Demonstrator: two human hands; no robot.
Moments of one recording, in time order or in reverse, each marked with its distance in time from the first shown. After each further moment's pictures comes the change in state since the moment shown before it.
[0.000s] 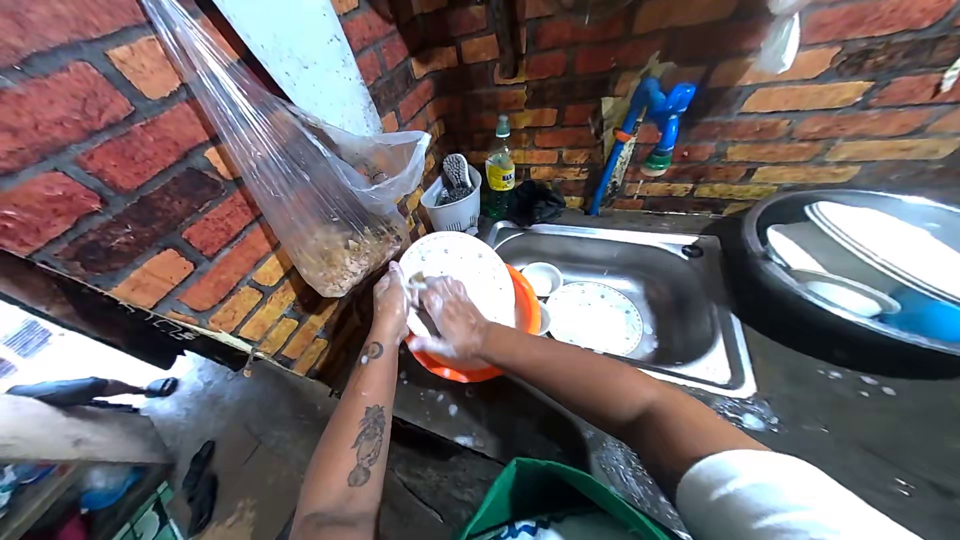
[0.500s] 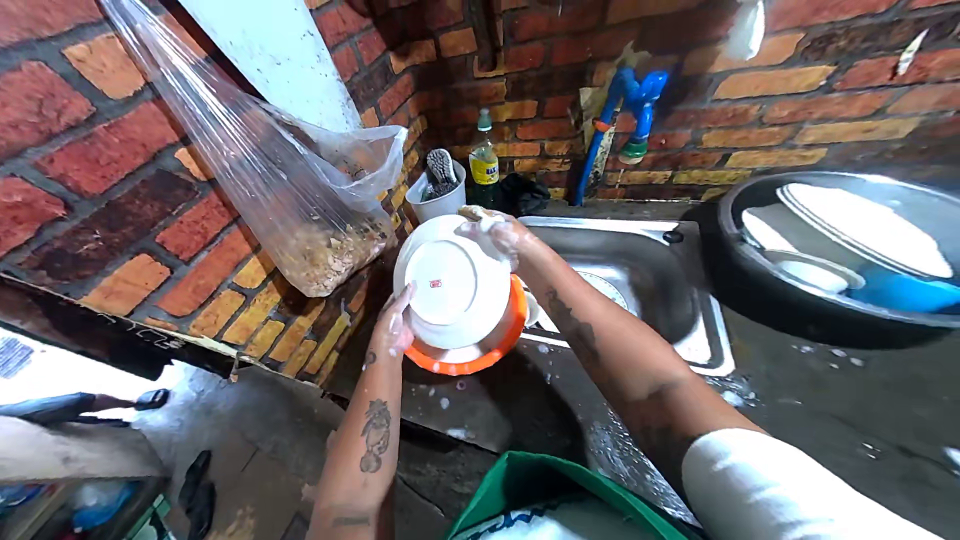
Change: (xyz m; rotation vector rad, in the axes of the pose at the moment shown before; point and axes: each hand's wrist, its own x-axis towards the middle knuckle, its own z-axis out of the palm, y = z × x) left_hand 0.003 -0.060 0.014 -0.548 -0.212 -0.141; right_hand 0.017 0.068 -0.102 1.051 0.284 0.640
